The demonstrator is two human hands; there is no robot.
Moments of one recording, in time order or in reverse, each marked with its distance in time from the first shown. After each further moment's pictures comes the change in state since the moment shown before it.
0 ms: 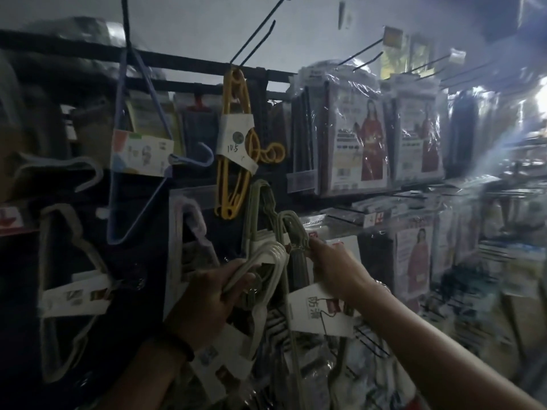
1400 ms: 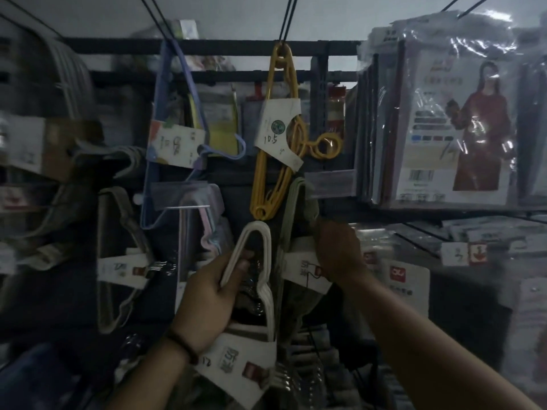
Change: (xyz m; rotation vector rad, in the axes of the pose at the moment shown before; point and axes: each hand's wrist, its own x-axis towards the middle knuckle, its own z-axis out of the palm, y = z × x) left_hand 0.050 -0.006 0.059 0.157 0.465 -0.291; right_hand 0.181 0.052 0.094 0.110 0.214 -0.160
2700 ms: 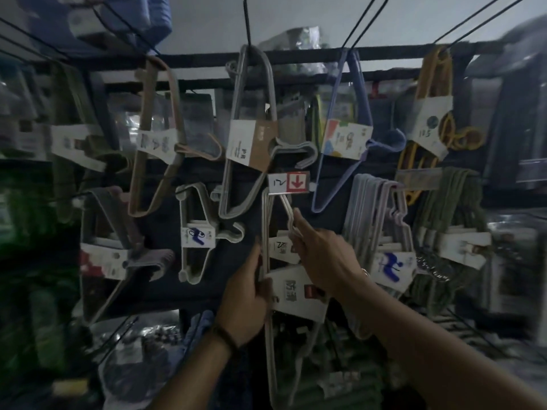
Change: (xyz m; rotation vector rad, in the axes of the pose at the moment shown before) left_hand -0.076 -0.134 -0.346 0.013 -0.108 -0.069; right_hand -0.112 -0.449 0.022 0.128 -0.196 -0.174
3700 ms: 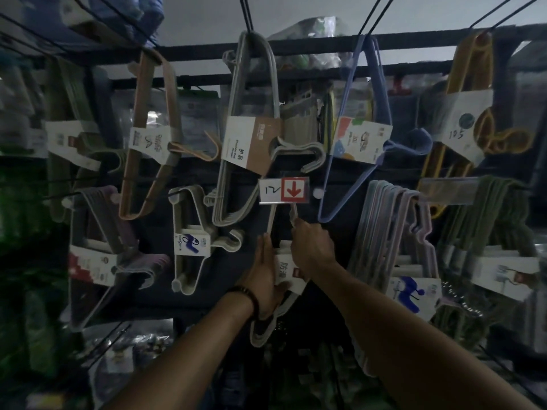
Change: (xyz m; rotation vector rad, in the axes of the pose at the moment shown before) left_hand 0.123 -0.066 0.047 0.543 -0.226 -0.124; right_hand 0.112 0.039 0.093 0.022 -0.031 0.224
